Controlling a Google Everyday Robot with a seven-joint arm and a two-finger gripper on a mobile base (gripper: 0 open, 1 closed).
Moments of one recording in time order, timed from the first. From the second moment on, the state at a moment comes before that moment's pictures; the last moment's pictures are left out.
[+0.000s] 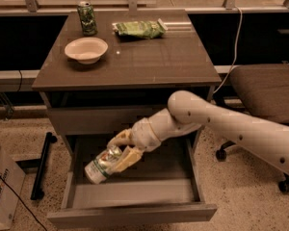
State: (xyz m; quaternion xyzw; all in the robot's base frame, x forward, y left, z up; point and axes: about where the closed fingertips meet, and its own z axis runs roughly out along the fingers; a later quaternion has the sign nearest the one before) arm 0.491 0.082 0.661 -0.68 0.53 0.40 0.31
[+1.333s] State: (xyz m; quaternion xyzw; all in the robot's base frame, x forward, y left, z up) arm 0.549 0.067 0.851 -0.70 0.54 0.31 0.35
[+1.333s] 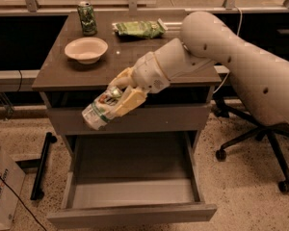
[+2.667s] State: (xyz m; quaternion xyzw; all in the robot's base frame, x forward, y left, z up) arm 0.647 -0.073 0.941 -0.56 0.63 0.21 0.49
